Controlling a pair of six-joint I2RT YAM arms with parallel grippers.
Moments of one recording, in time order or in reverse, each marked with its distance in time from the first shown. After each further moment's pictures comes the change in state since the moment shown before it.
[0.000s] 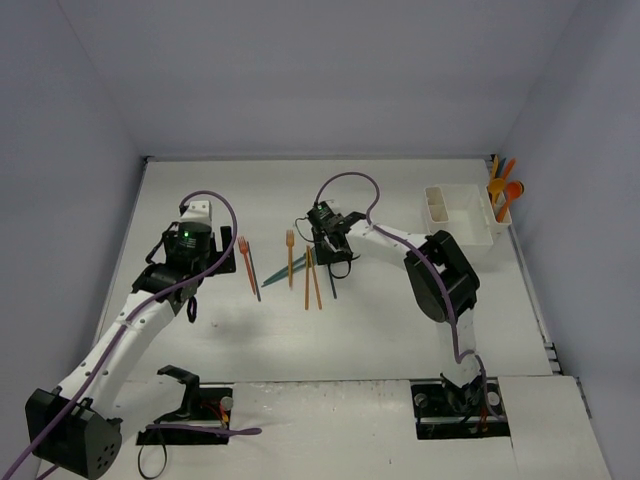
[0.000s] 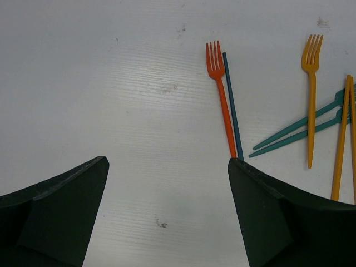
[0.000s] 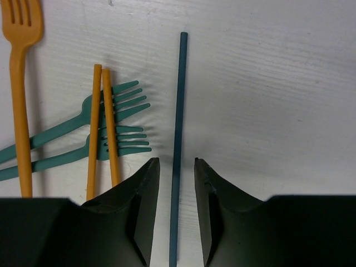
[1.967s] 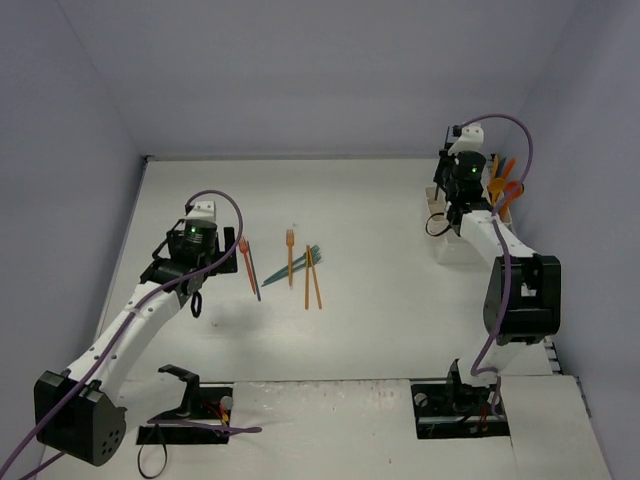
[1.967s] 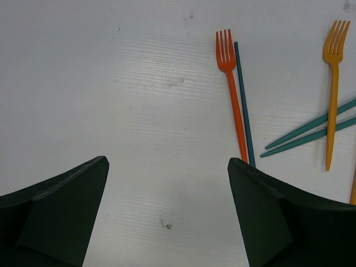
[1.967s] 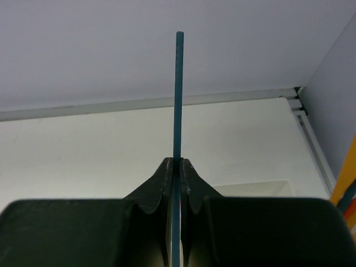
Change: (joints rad) left arm 0.005 0.070 -0.001 0.008 -0.014 0.009; right arm -0.683 -0.369 -0.298 0.878 -0.086 -0.432
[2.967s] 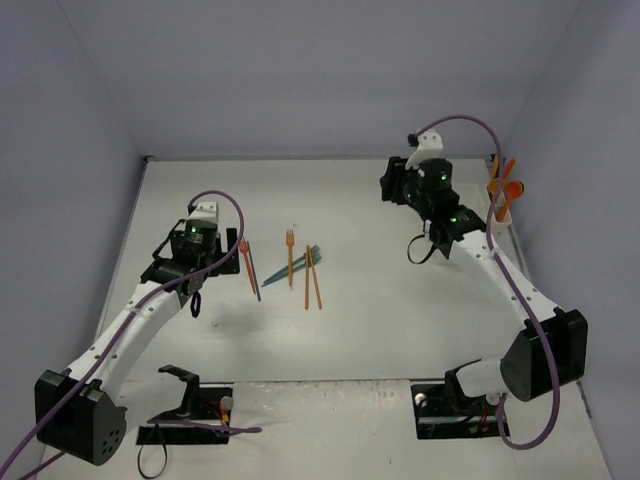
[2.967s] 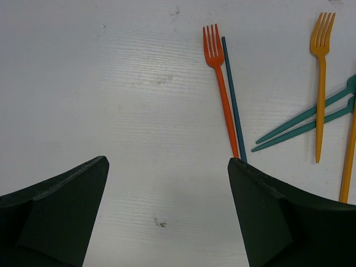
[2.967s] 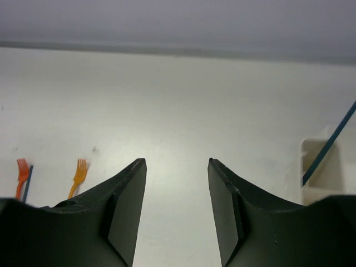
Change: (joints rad) left arm 0.000 0.006 0.000 0.002 0.044 0.003; right arm 0.303 -0.307 0.006 -0.425 -0.027 0.128
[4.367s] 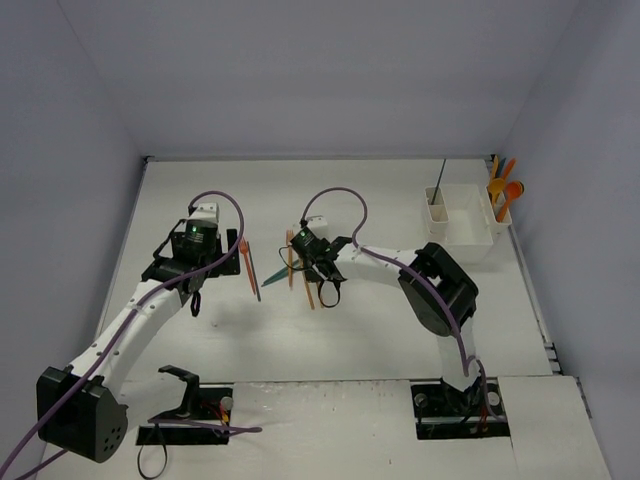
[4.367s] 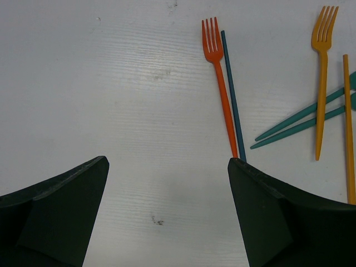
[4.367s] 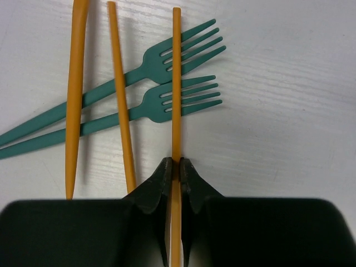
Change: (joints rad) left arm 0.009 0.016 0.000 -0.006 0.022 -0.012; right arm 0.531 0.626 0.153 -0.315 0.247 0.419
